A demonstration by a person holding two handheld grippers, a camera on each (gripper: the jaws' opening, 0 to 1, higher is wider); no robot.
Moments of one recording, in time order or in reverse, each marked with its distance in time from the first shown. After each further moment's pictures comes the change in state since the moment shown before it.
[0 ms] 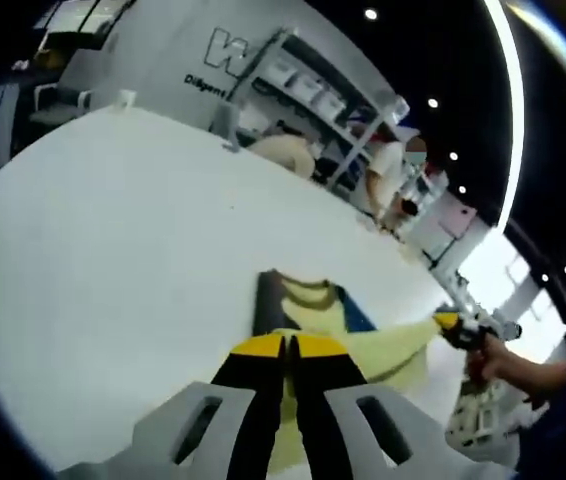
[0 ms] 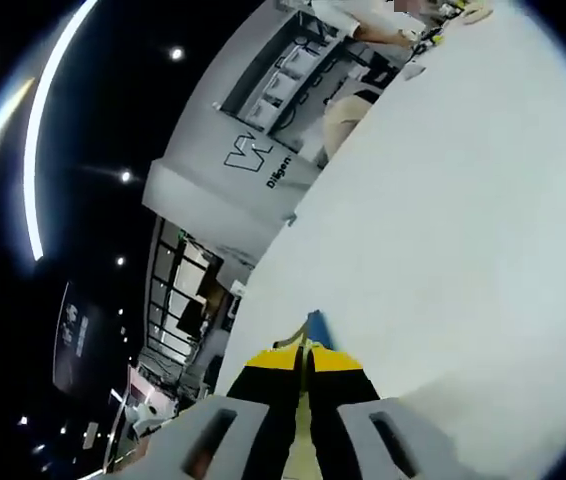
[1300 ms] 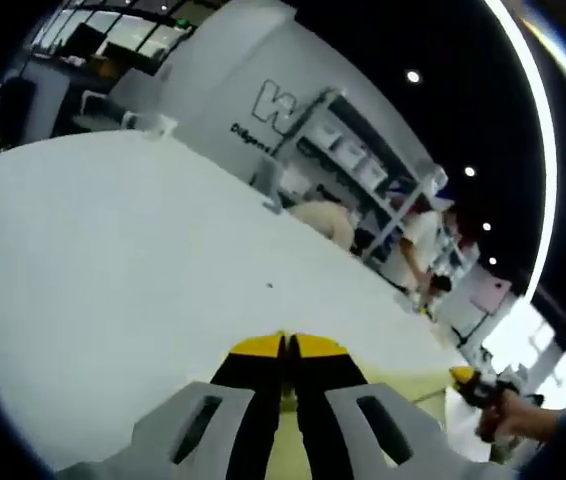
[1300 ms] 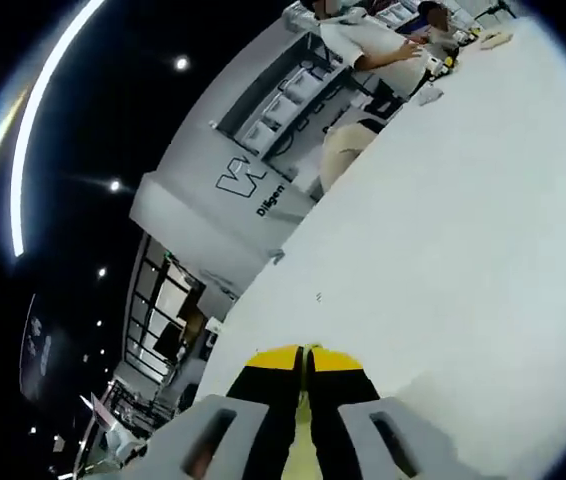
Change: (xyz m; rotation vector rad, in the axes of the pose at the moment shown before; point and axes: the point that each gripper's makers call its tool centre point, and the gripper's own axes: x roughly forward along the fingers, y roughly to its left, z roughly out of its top) left arm 0.105 0.070 0.054 -0.170 -0.248 0.133; right arm 0.111 -0.025 0.048 -0.058 -0.097 -0.072
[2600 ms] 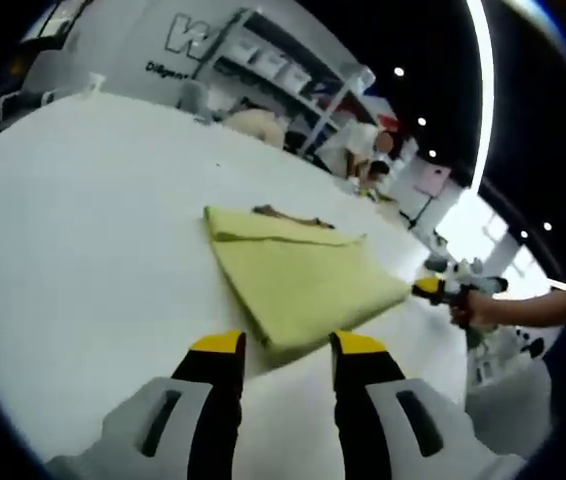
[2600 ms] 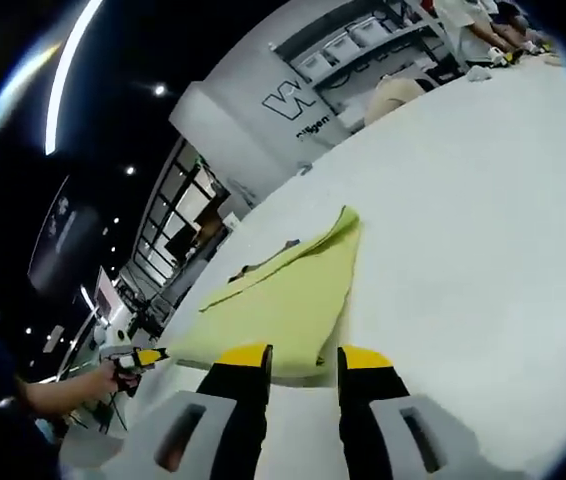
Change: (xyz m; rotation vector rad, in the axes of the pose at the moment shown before) left arm -0.134 -0.002 -0.101 0.268 0.370 -0.268; right arm -0.112 -0.036 -0.105 -0.282 0.297 0.104
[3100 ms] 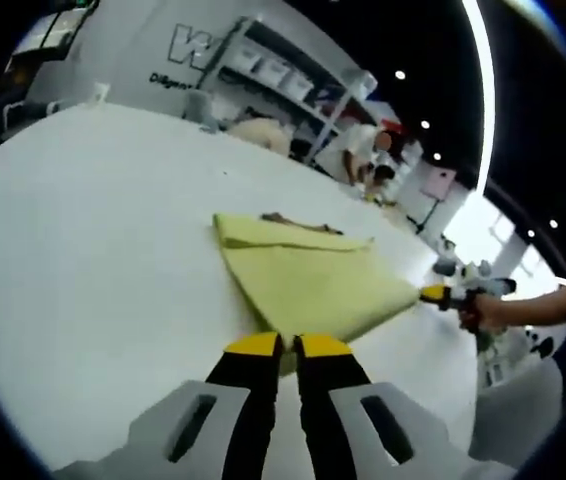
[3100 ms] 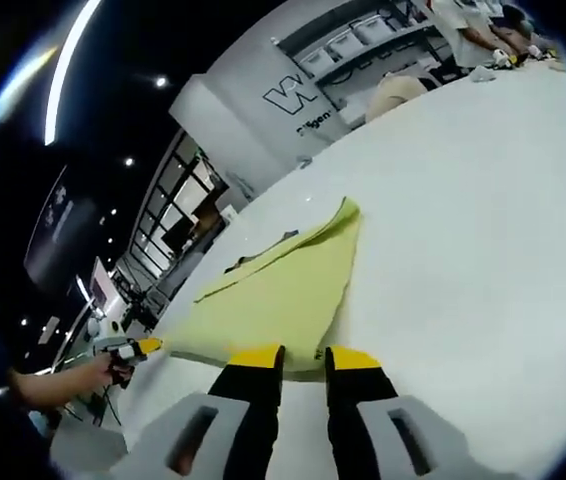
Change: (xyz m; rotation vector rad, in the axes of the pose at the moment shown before) left arm 0.003 0.008 0.004 0.006 -0.037 0.033; right arm 0.004 -0.008 -0.008 -0.029 0.019 -0.025
